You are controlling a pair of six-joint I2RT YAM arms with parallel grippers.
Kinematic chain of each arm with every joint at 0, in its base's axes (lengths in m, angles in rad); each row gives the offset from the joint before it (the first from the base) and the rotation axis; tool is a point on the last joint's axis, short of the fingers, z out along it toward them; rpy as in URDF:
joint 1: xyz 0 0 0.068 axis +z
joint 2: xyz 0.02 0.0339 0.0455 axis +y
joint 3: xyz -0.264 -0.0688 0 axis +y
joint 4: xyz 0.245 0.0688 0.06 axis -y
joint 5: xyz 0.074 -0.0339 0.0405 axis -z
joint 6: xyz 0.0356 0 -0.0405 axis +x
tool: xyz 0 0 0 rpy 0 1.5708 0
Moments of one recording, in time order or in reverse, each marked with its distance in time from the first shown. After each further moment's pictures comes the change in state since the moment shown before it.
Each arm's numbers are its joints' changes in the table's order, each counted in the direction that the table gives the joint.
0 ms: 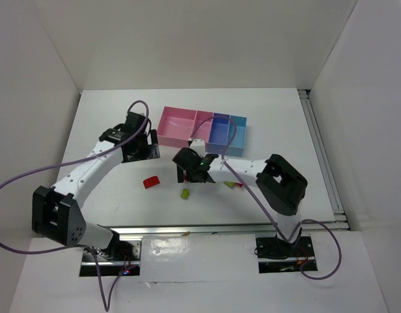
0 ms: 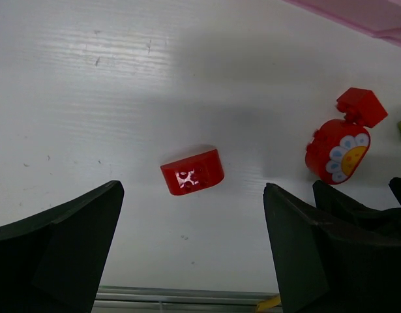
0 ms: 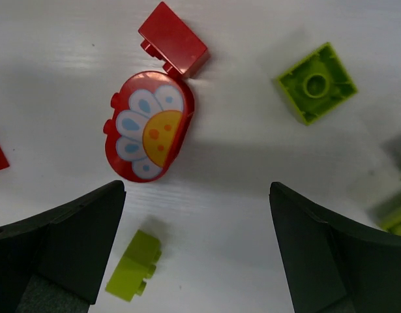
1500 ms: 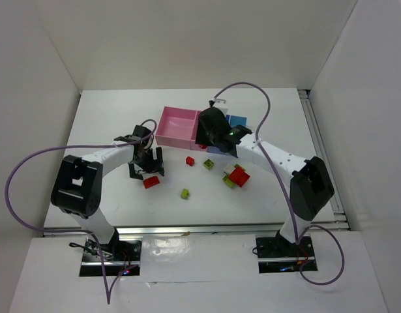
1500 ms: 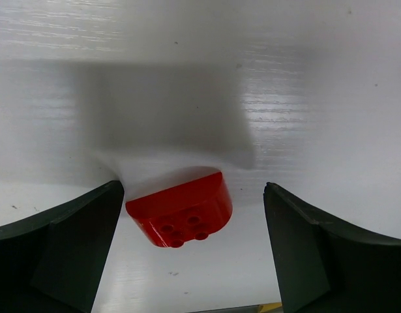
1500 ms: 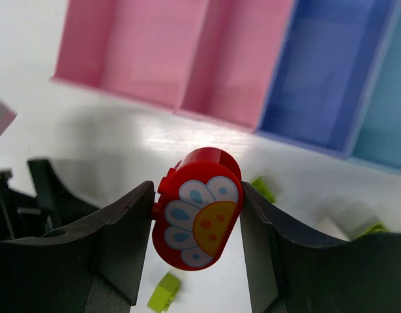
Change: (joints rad) left arm 0.097 0.296 0.167 0.205 0.275 0.010; right arm -0.208 -0.159 -0.148 0.028 -0.101 -0.166
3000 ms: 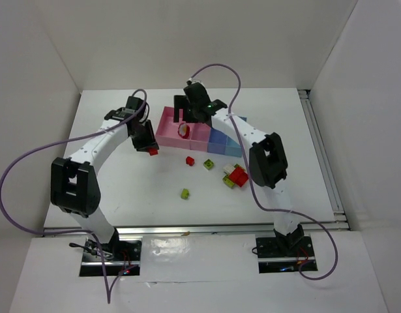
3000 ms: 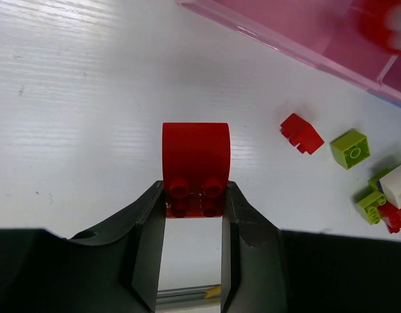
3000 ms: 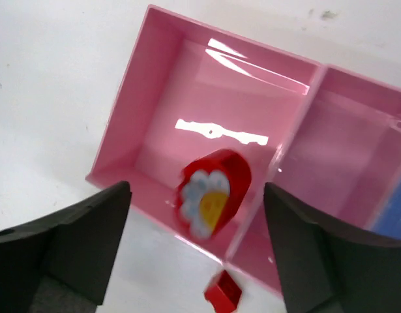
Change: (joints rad) left arm 0.001 -0.002 -0.375 -0.225 -0.008 -0.062; right arm -0.135 0.483 -0.584 -0.050 -0.247 -0.127
